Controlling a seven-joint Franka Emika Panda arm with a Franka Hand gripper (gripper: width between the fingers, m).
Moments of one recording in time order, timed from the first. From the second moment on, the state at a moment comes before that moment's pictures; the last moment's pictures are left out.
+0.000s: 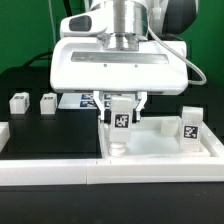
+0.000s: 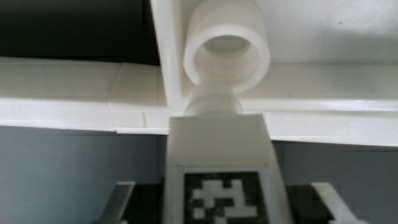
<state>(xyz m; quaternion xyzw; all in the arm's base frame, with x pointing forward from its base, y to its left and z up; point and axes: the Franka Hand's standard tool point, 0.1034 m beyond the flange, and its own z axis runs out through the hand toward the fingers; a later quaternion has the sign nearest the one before) 0.627 -0.006 0.082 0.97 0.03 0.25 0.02</state>
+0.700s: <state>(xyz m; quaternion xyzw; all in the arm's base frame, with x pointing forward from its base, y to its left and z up) 0.613 -0.002 0.081 0.97 0.04 0.24 0.02</state>
